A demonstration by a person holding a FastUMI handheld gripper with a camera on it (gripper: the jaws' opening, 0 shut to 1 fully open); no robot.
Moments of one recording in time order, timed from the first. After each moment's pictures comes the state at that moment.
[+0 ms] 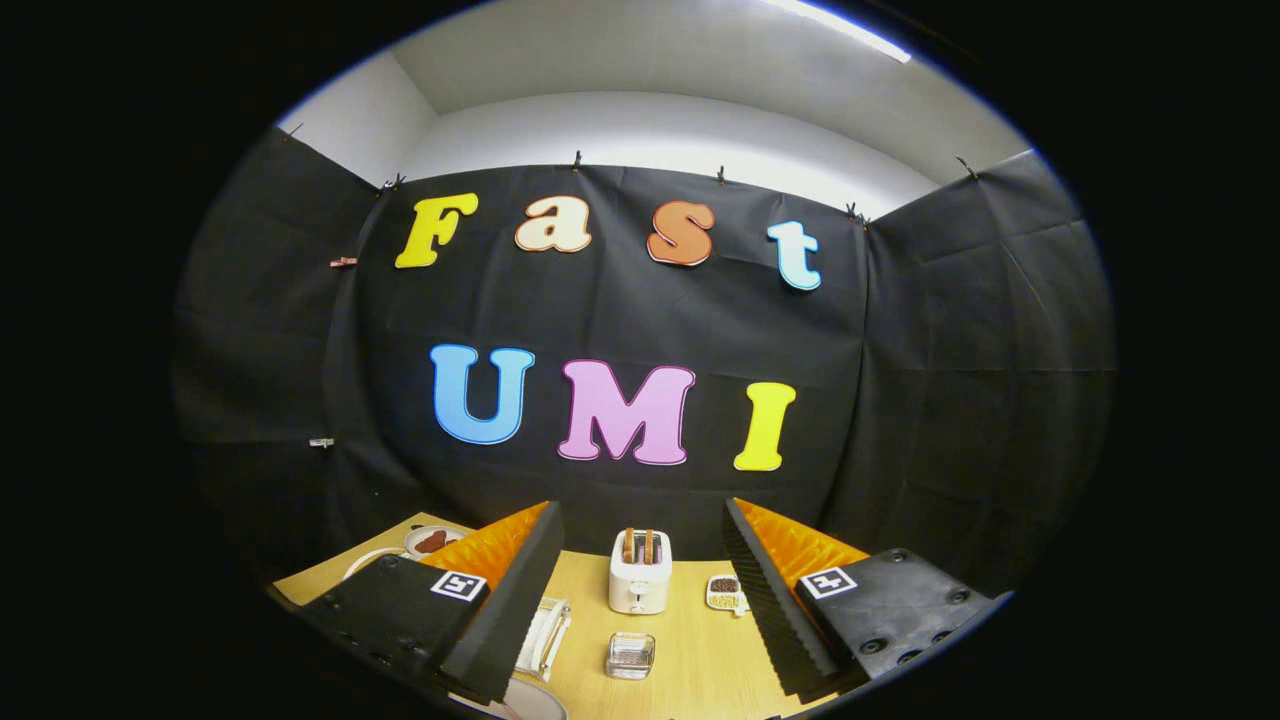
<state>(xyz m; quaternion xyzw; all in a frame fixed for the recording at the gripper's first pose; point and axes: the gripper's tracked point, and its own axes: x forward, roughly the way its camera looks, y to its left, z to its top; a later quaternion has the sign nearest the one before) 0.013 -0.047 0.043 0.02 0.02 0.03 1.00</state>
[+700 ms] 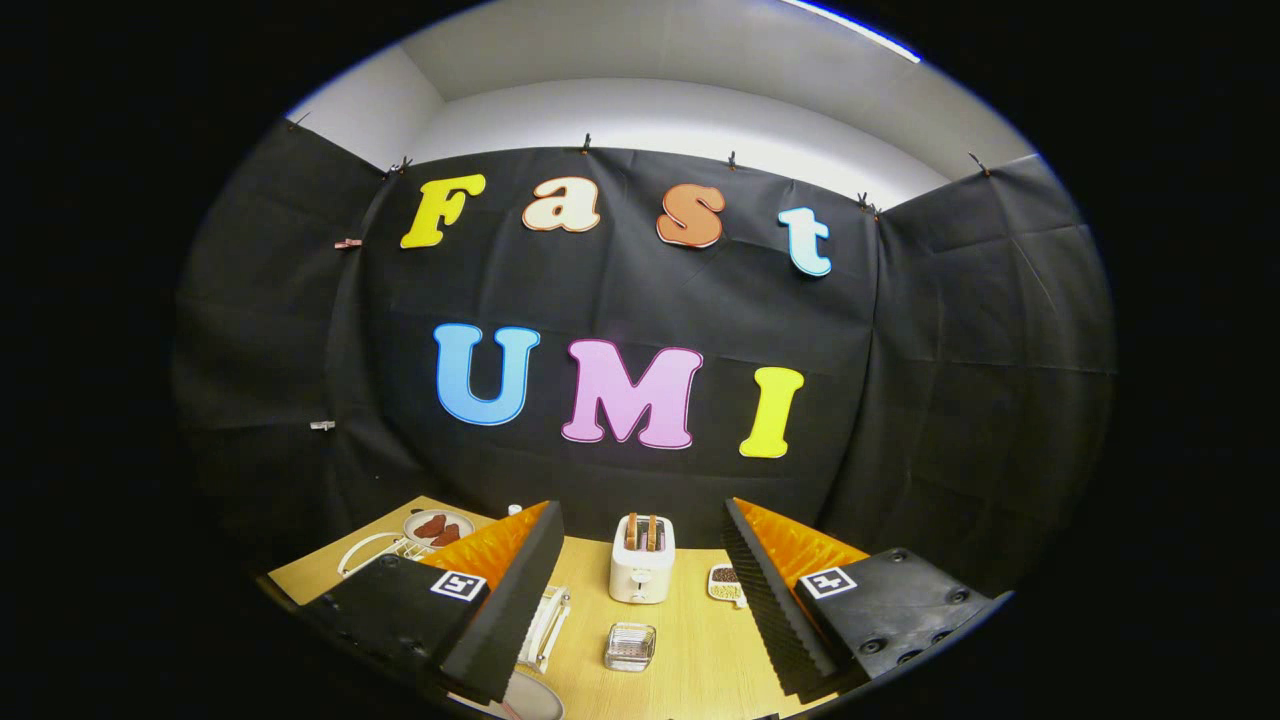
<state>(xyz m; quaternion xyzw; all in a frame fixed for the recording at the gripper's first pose) 0.020 -0.041 0.026 0.01 0.04 0.04 1.00</state>
